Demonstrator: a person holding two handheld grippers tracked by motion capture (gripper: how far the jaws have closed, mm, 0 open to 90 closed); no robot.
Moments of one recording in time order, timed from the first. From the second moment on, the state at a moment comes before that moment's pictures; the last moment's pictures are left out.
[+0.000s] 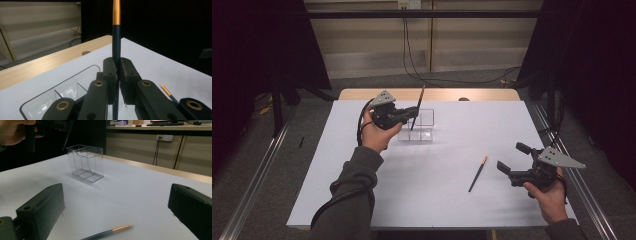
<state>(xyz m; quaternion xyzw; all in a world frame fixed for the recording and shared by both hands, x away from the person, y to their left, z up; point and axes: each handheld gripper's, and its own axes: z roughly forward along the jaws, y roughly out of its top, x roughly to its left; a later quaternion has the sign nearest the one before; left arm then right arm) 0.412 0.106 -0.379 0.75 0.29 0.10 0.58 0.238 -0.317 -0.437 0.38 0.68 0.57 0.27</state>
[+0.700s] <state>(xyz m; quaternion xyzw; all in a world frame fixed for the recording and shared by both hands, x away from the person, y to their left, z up) 0.409 0.092 -0.381 0.72 0.30 0.14 0.61 0.238 -0.317 -0.437 0.37 0.68 0.57 0.27</state>
